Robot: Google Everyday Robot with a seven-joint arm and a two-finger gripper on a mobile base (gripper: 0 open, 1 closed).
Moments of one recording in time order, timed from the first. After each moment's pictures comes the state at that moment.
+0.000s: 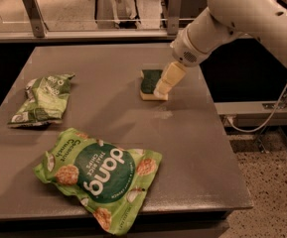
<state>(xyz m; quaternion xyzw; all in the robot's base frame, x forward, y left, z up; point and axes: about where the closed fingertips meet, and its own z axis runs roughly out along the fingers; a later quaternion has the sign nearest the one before) 0.645 -0.083 0.874 -0.57 0.76 0.08 0.30</state>
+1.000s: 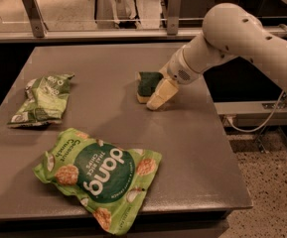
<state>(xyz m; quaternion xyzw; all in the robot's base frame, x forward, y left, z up) 0.635 -0.067 0.819 -0.55 0.77 0.13 0.30</state>
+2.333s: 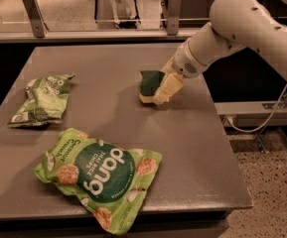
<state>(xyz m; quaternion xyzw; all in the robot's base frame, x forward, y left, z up) 0.635 -0.076 0.841 -0.57 0.76 0.14 0.29</state>
